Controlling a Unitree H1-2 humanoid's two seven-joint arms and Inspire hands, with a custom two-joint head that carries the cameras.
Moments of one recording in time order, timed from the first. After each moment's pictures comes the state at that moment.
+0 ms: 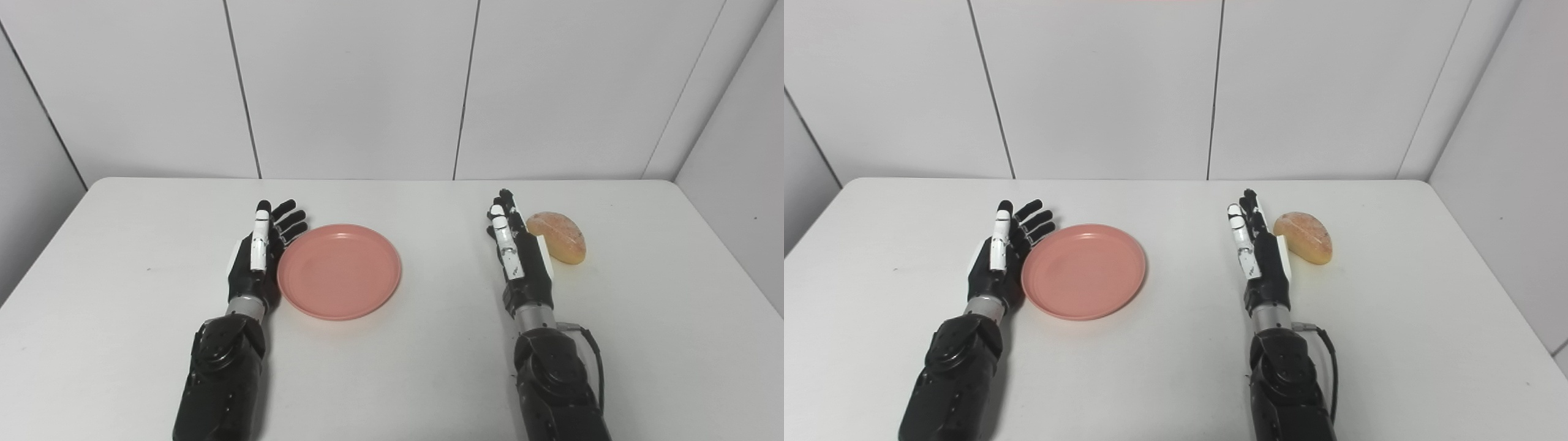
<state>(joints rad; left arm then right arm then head) -0.44 0.02 0.13 0.38 -0.24 0.14 -0.02 -0.38 0.05 -0.03 0.26 0.01 -0.04 -0.08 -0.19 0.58</state>
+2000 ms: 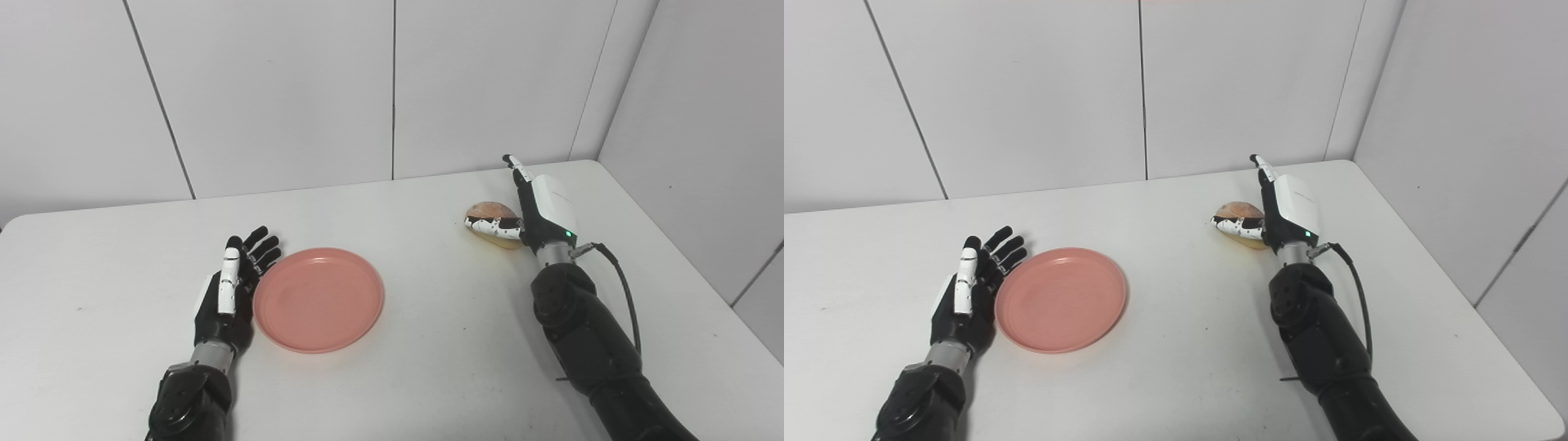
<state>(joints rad) -0.36 0.02 0.06 0.30 -0.24 0.11 -0.16 -0.53 -0.29 0.08 0.44 -0.64 0.15 -0.25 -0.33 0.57</state>
